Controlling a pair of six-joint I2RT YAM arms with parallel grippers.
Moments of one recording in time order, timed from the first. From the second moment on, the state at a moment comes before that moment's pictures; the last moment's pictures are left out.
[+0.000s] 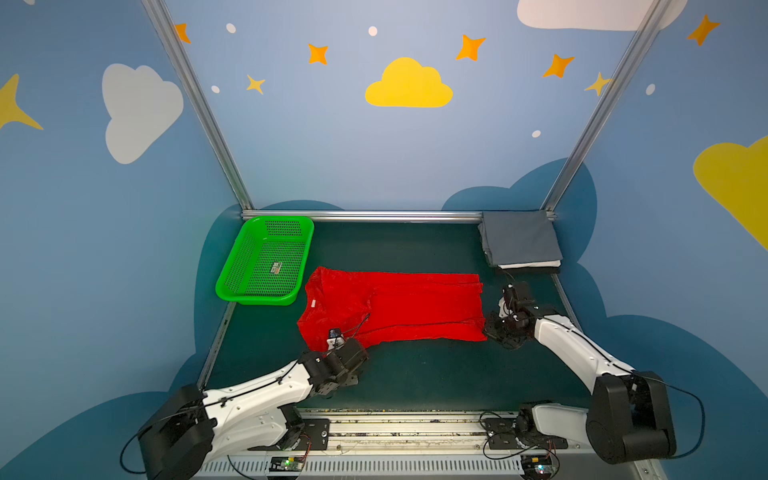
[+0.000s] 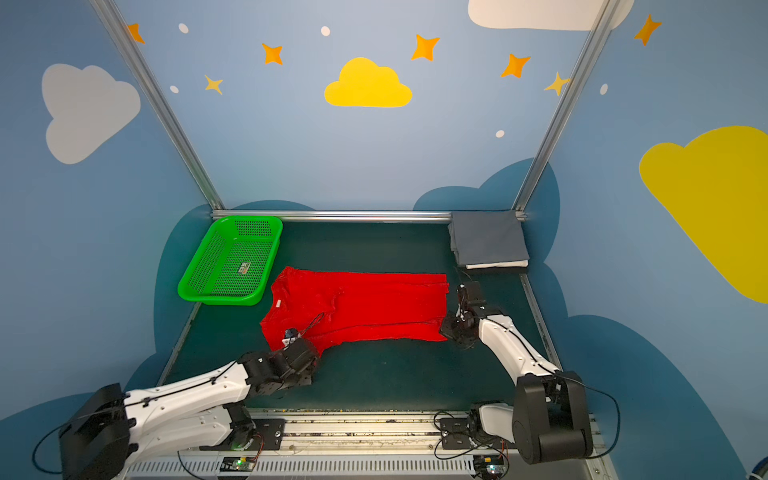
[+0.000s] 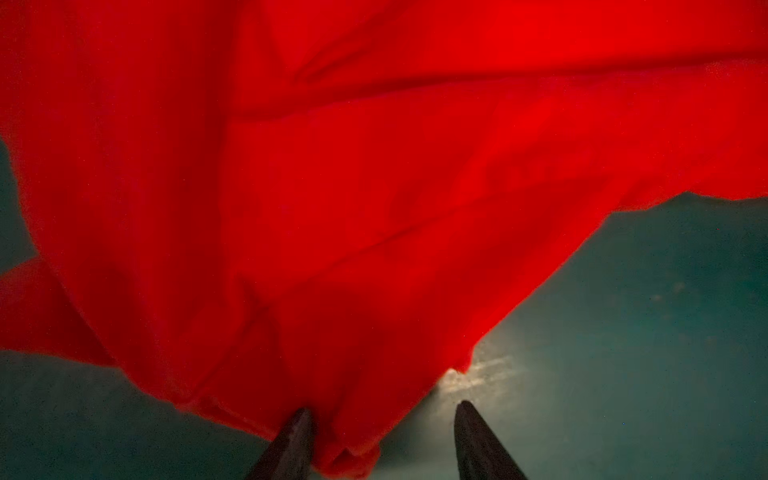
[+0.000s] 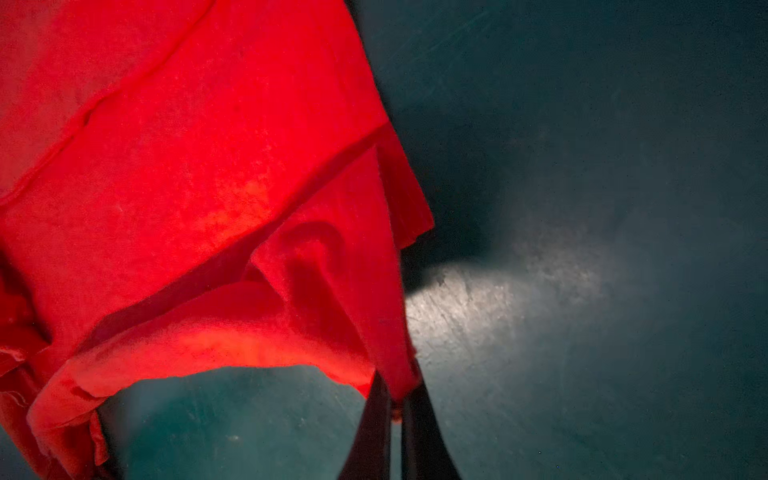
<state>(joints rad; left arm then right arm) -0.91 1.10 0.47 -0.65 -0.26 -1.03 0.18 1.27 0.73 -0.70 -0.17 0.57</state>
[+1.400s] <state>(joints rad) -0.86 0.61 0.58 -0.93 -0.28 -0.95 0.20 0.94 0.62 -0.87 -0.08 0.61</state>
